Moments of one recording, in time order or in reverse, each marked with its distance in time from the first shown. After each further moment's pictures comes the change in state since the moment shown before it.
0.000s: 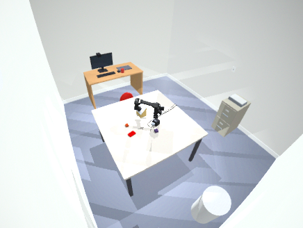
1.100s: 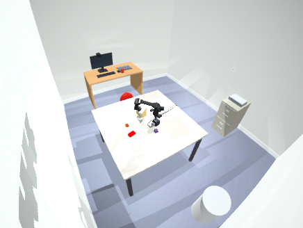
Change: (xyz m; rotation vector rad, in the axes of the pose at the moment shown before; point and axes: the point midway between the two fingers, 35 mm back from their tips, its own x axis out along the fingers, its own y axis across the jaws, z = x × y) arm 0.000 0.000 0.000 -0.788 -0.001 -0.001
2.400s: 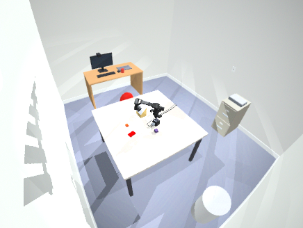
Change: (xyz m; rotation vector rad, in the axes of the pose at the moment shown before) arm 0.005 0.000 0.002 -0.030 -0.010 0.002
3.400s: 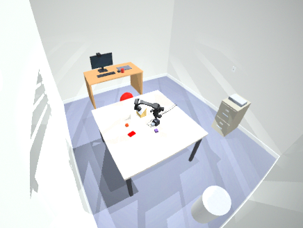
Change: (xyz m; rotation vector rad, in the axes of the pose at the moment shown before) arm 0.004 0.000 0.002 -0.012 -0.019 0.000
